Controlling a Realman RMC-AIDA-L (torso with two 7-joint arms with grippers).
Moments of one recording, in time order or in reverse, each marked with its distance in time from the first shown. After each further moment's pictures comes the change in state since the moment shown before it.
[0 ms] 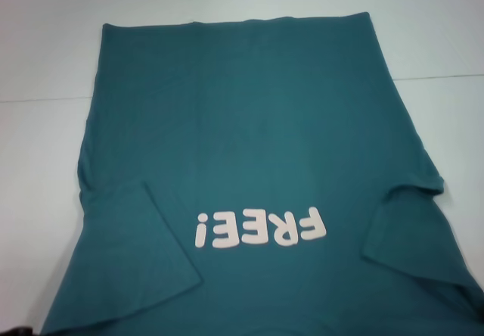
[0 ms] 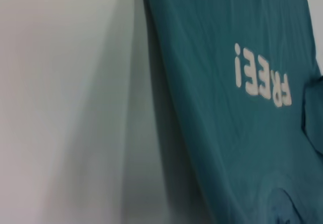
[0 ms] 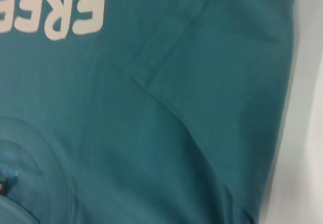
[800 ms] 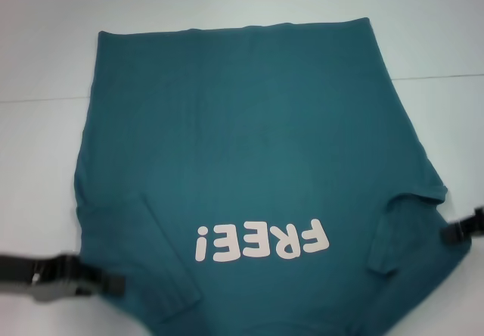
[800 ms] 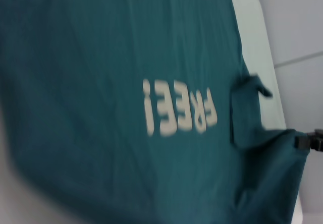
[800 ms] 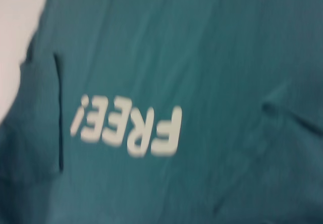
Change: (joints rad) left arm -0.185 0.057 0.015 -0.155 -0.064 0.019 -0.009; right arm 0.027 -0.013 0.107 -0.013 0.218 0.030 -0.062
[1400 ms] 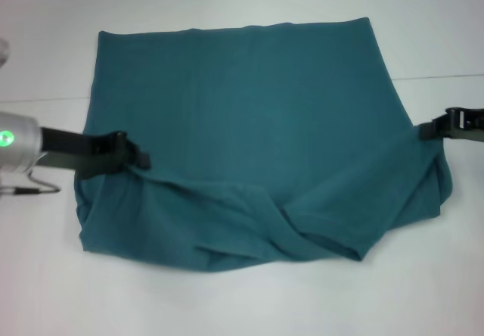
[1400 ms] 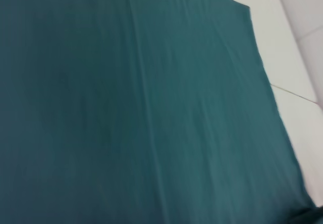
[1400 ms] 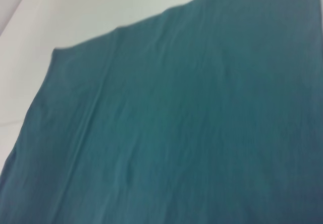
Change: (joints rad) left arm -0.257 0.029 0.104 -0.137 0.000 -0.497 -0.169; right arm 0.120 0.006 0.052 0.109 0.044 0.393 0.052
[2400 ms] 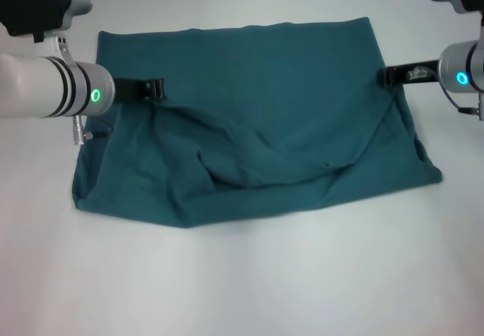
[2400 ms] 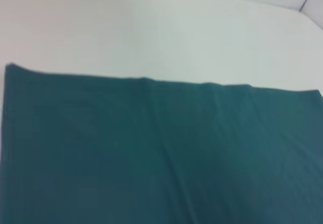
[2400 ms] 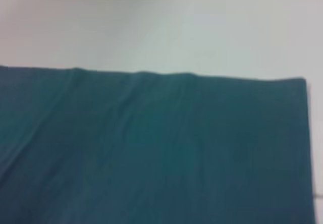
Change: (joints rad) left arm -0.124 -0.084 0.366 -0.116 0.002 -0.742 -0.023; right arm 0.189 0.012 -0.367 0.305 -0.012 0.719 -0.044
